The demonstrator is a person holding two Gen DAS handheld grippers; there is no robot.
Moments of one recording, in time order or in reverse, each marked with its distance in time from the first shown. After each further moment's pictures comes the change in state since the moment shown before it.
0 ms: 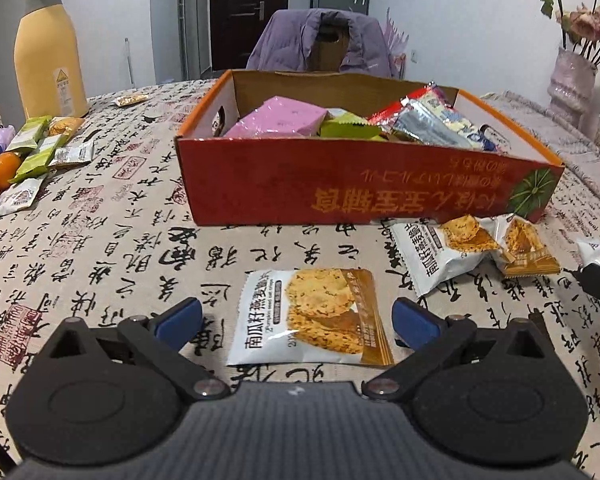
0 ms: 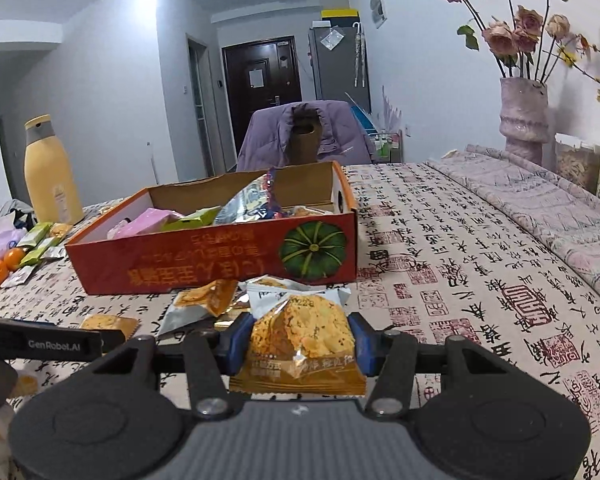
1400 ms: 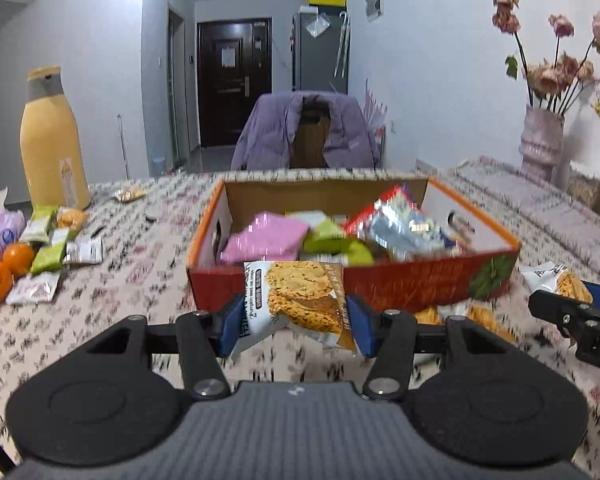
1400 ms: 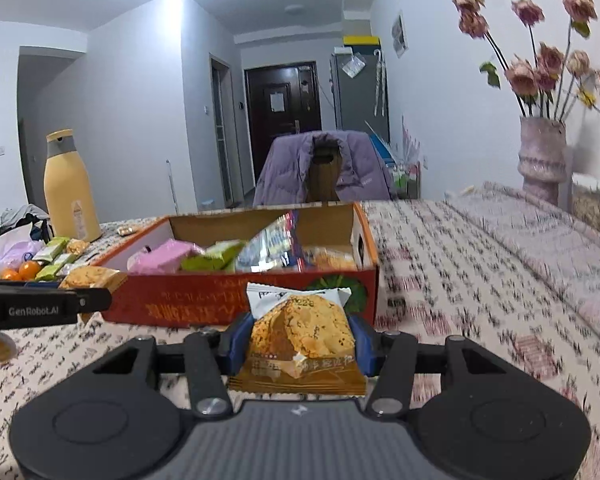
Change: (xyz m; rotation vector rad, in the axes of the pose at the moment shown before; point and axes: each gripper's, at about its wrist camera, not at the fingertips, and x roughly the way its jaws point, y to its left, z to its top) left arm -0.056 -0.004 0.033 0.048 -0.258 -0.029; right arm -0.007 0.016 0.030 -0.071 -0.100 0.040
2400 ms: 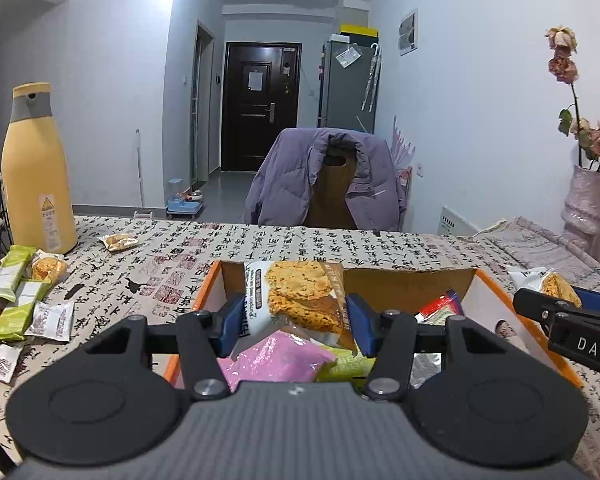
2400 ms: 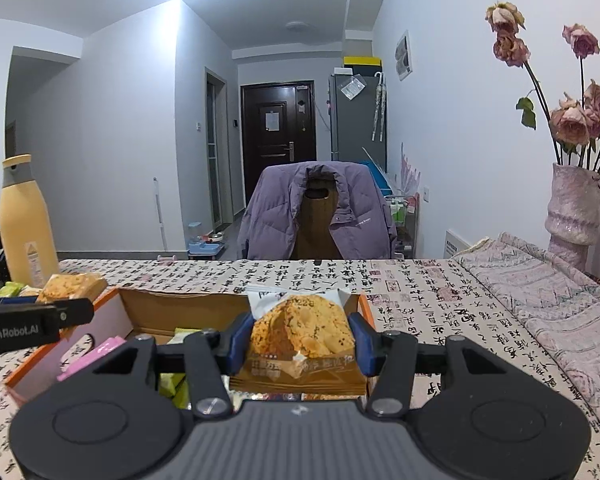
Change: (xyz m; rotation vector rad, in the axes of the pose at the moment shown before) left arm 0.100 0.007 0.075 -0.089 -0.083 0.052; right arm 0.134 -0.009 0.087 -0.023 -0.045 -0.044
